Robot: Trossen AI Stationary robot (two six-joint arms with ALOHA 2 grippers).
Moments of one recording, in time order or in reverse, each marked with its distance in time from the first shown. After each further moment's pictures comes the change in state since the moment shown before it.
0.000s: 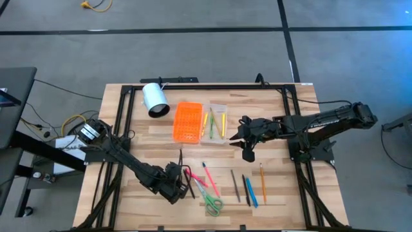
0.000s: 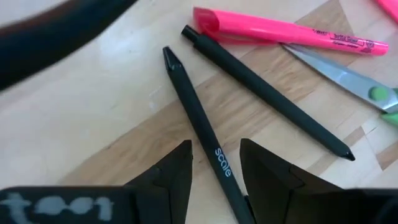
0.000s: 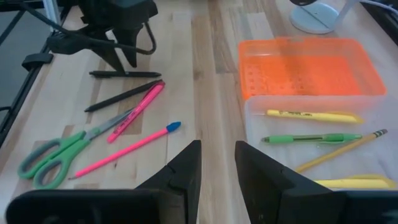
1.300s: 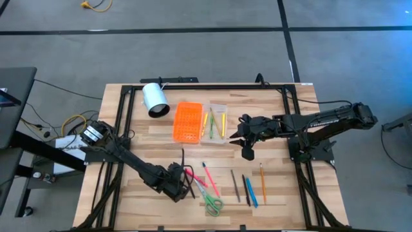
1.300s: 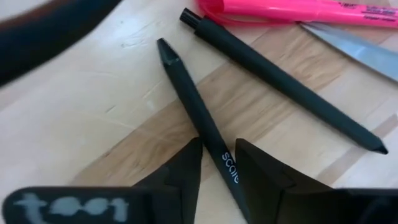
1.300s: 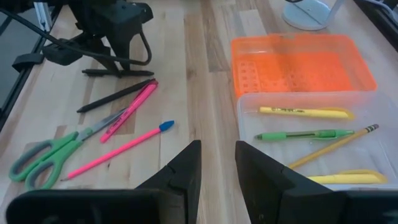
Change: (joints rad) left arm 0.017 0.058 0.006 -0.041 0.113 0.062; right arm -0.021 0.000 0.001 -0.009 0.000 0.000
